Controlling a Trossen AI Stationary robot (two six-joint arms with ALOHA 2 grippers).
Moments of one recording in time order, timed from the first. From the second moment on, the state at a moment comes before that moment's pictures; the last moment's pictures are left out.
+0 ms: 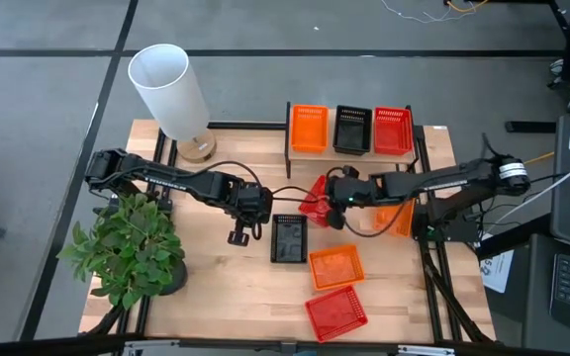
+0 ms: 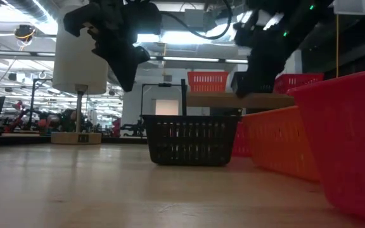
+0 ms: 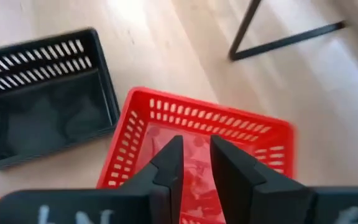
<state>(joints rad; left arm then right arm) -0.07 1.57 1.18 -0.74 -0.04 0.10 0.03 1.38 0.85 -0.35 0.28 0.26</state>
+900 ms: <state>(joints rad) -0.07 1.57 1.18 -0.73 -0.04 0.12 0.02 1.49 0.85 -0.65 0.18 0.28</state>
